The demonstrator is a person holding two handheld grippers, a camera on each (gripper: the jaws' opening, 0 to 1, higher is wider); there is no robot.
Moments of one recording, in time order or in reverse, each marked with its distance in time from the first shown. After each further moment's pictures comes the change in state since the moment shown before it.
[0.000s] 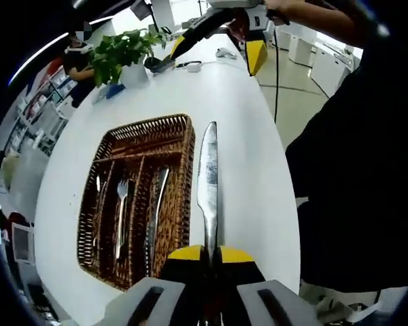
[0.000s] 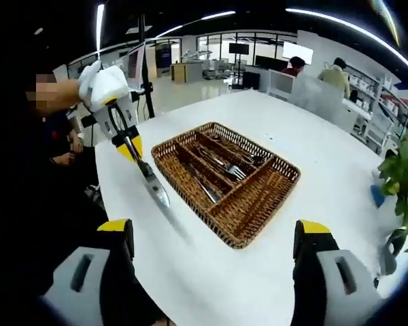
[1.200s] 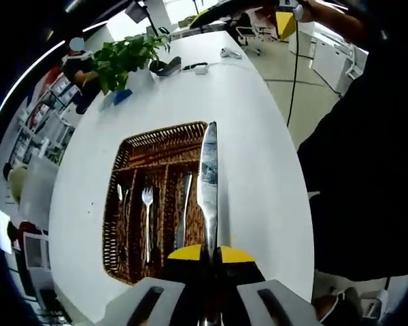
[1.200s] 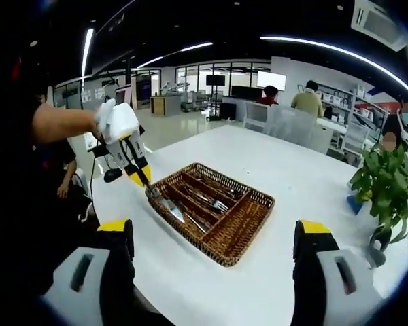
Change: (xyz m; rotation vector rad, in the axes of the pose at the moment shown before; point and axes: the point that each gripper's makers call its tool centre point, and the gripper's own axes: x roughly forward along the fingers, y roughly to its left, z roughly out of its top) left arm -0.015 0.035 0.007 0.039 0.029 0.052; right arm -0.055 0.000 0.050 0.060 -0.205 -0.122
